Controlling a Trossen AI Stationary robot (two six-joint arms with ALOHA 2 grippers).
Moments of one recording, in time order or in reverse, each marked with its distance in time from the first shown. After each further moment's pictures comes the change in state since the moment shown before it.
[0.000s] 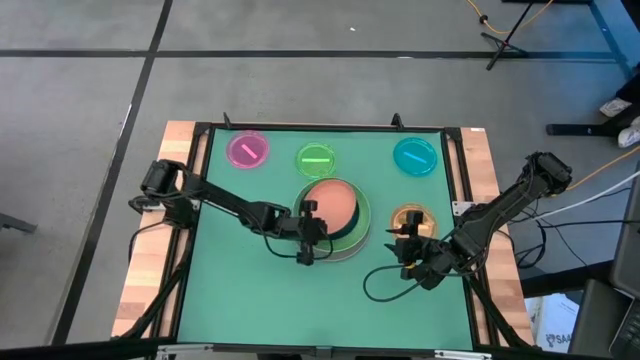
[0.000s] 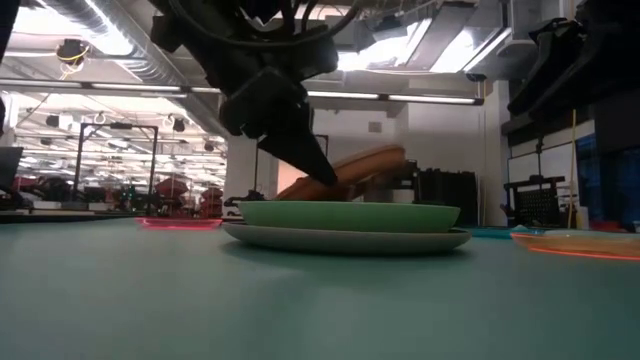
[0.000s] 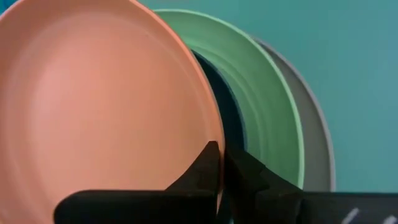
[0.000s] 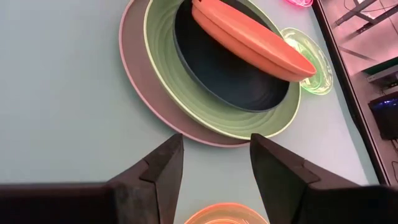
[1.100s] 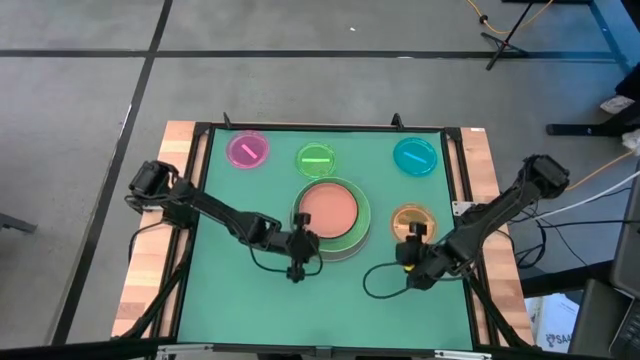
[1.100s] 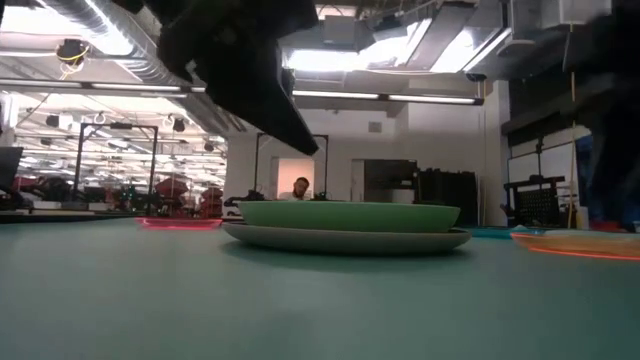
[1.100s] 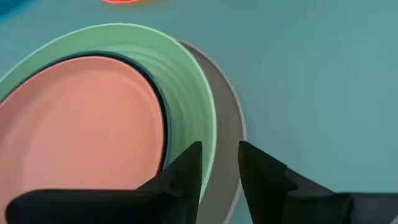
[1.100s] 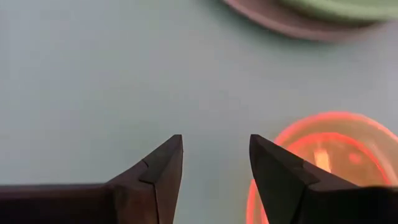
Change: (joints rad) left arm -0.128 -0.071 0.000 -0.071 -0.023 -0.107; right arm 0.000 0.060 -0.103 -0.006 -0.364 0.305
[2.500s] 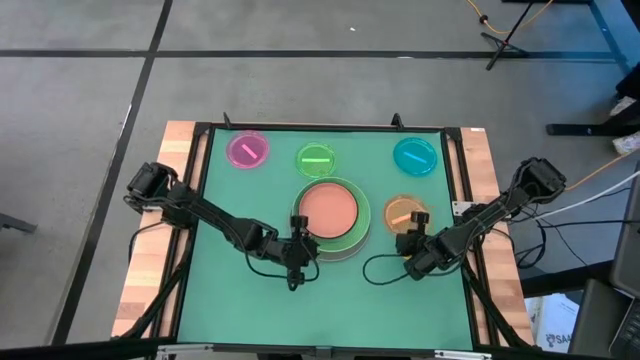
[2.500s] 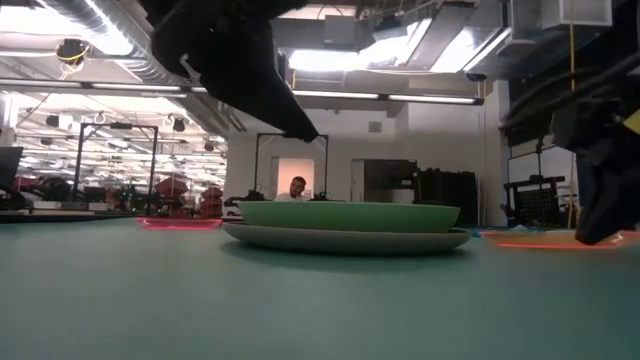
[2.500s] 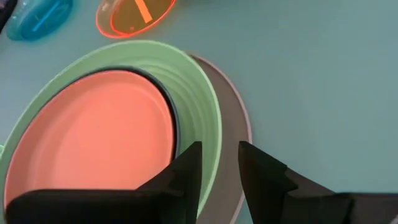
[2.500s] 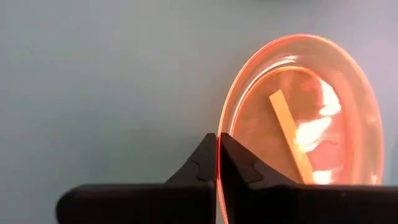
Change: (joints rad) left arm -0.066 -0.005 0.000 0.021 -0.138 -0.001; right arm -0.072 0.064 -0.112 -0.017 0.105 -0.100
